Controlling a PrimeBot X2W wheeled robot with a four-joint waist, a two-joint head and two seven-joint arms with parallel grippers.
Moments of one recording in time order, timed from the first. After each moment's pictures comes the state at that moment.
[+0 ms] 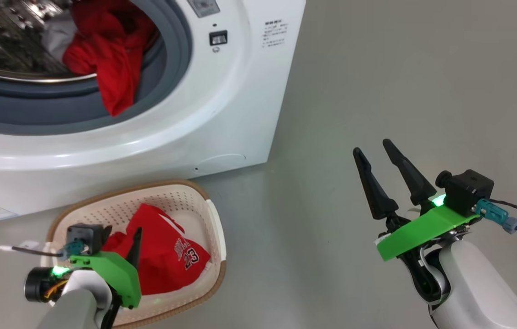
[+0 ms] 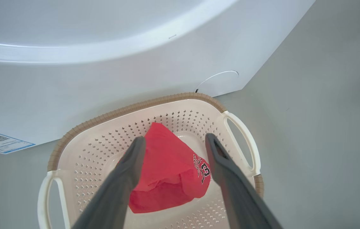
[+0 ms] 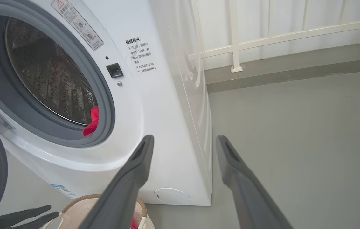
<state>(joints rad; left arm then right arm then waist) -0.63 0.14 -0.51 1.13 -0.49 -0.13 -0.25 -0.41 -0.18 0.27 0.30 0.51 0.12 -0.25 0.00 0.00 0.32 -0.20</state>
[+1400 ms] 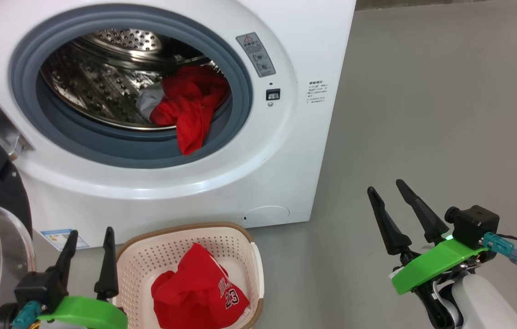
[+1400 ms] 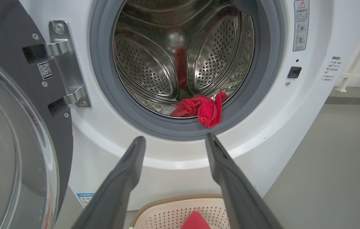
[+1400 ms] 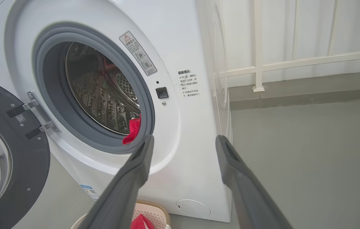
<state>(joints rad) -0.14 0.22 -0.23 0.28 -0.43 0.05 -0.25 -0.28 -0.22 0.26 0.32 0.51 0.12 -0.25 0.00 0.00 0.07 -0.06</state>
